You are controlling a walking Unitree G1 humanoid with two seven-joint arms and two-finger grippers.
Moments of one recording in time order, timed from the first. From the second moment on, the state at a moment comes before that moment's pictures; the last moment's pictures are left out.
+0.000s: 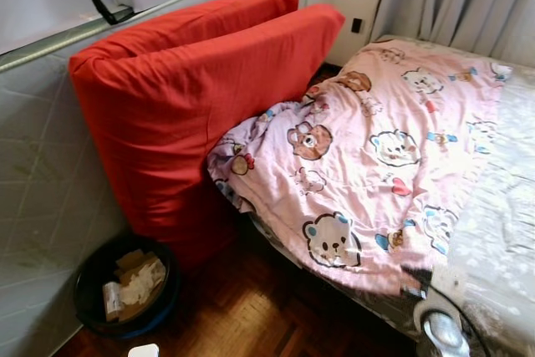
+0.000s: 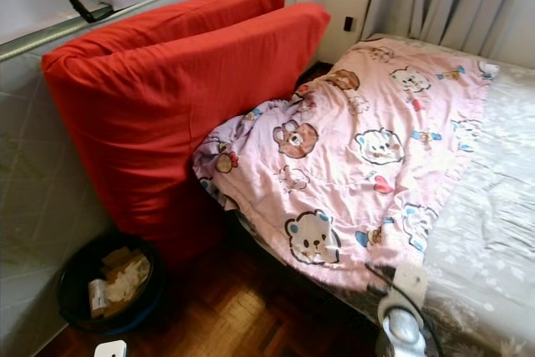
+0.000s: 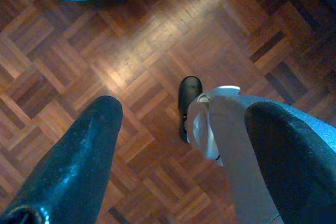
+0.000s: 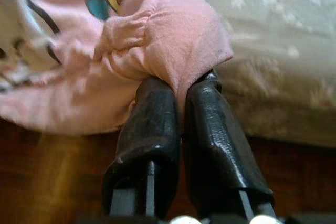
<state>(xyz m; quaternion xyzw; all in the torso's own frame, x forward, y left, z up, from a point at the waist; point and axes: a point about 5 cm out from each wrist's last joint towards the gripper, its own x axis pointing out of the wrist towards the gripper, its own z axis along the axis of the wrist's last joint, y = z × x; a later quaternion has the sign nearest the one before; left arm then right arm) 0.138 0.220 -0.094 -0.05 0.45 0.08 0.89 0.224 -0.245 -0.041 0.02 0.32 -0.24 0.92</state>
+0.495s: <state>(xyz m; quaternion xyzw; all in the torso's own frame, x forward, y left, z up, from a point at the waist) 0.138 0.218 -0.095 -0.04 0.46 0.06 0.89 0.195 -0.251 -0.058 -0.01 0.35 -0.26 0.90</state>
